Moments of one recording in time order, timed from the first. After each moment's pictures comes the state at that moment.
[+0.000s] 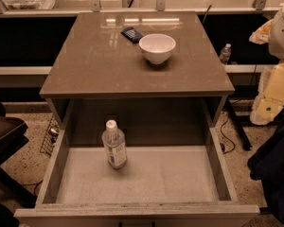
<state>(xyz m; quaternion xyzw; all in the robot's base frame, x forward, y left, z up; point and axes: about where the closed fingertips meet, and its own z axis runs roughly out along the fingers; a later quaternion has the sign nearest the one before) 0.438 -0.216 0.979 -0.60 0.78 -0.04 0.16</state>
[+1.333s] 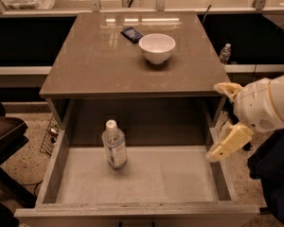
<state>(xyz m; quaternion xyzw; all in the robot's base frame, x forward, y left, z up) 0.443 -0.171 0.852 -0.58 0.73 0.12 0.33</state>
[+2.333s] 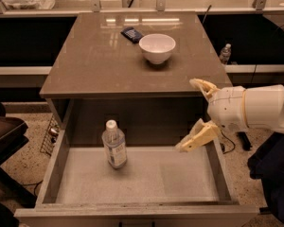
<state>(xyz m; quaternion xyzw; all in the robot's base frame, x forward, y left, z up) 0.477 -0.107 0.845 -0.56 0.66 0.19 0.46</state>
